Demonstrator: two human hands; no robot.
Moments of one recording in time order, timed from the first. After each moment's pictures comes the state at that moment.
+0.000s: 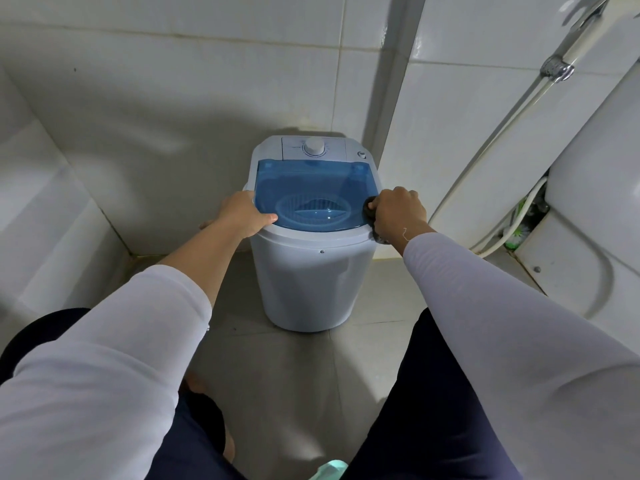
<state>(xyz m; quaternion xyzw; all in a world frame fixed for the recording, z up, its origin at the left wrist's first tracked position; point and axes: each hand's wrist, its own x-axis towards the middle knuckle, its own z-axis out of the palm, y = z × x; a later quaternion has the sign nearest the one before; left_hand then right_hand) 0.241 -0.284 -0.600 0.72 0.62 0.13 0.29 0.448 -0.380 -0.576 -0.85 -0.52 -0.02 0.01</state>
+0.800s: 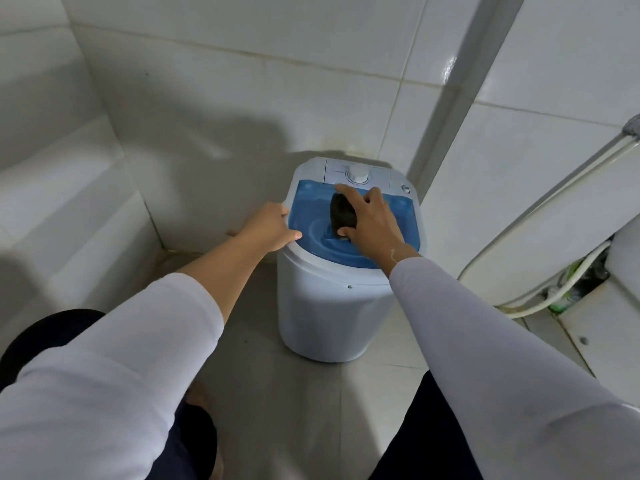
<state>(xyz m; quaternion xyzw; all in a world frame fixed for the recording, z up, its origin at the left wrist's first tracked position) 0.236 -0.264 -0.600 0.71 0.63 0.14 0.29 0.408 -0.306 -0.588 -0.71 -0.68 0.05 0.19</state>
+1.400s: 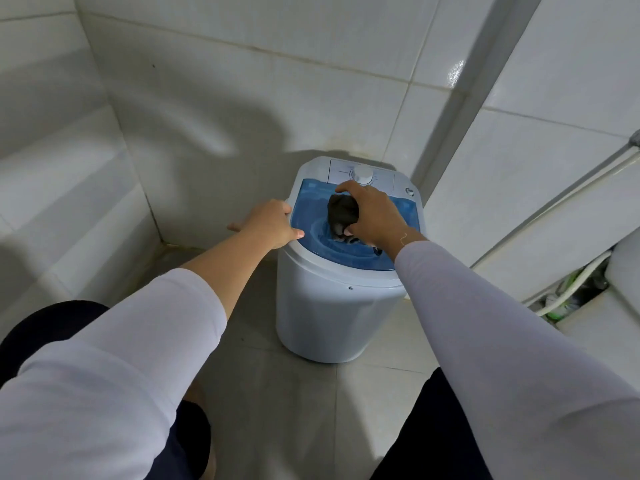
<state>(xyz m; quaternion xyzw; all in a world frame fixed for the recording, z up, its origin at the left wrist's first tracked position) 0.235 -0.251 -0.613 0.71 0.65 0.12 0.26 0.407 -0.293 -0.567 -0.69 -0.71 0.08 0.12</state>
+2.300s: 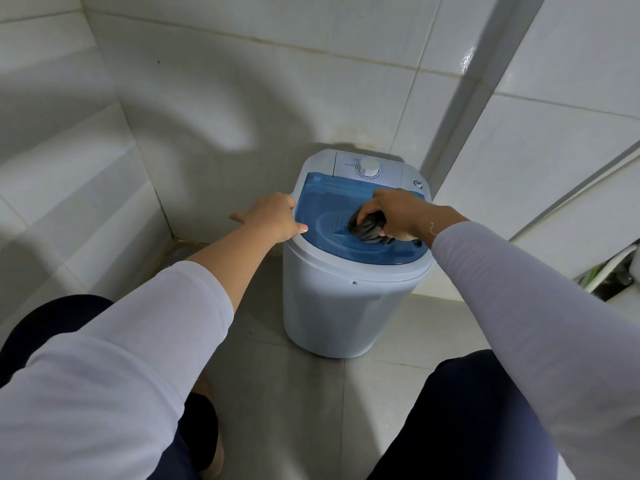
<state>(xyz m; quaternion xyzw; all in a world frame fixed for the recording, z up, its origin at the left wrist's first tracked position) 0.240 -0.264 -0.596 0.71 0.67 0.08 0.20 0.442 -0.295 -0.552 -0.62 -0.78 0.05 -0.09</state>
